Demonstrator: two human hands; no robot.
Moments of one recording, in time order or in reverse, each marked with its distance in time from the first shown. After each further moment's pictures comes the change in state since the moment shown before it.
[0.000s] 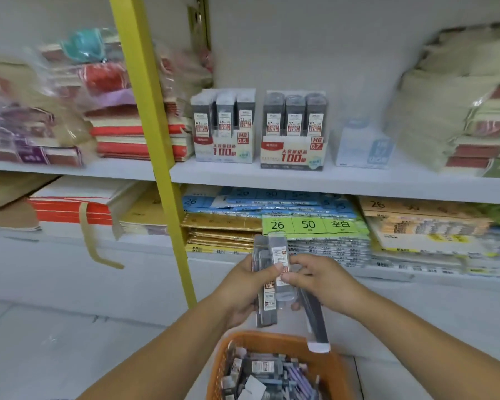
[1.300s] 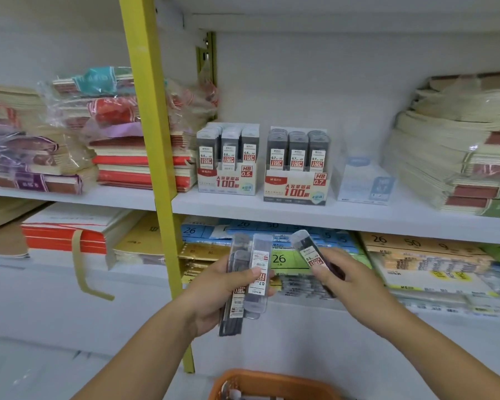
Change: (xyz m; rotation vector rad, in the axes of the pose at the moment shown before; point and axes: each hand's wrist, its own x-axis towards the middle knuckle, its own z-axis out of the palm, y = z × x) left_hand -0.010 0.062 -0.039 -0.124 -0.140 0.100; right_hand -0.003 -0.035 -0.041 -0.197 0.289 -0.271
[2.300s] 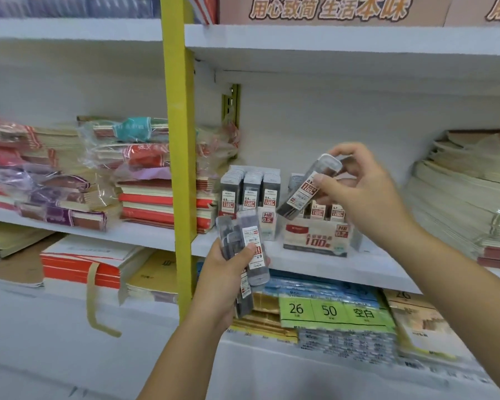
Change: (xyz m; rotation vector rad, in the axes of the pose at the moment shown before) left_hand 0.026 0.069 0.004 -0.081 0.365 0.389; right_hand 0.122 -0.146 -0.055 0.112 0.285 -0.336
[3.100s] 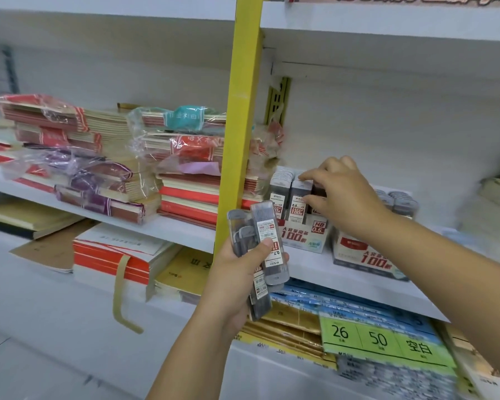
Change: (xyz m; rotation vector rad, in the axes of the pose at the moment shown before) left_hand 0.012 0.022 -0.043 -0.112 0.009 0.026; right_hand 0.061 0.028 0.094 -0.903 -0.274 -0.182
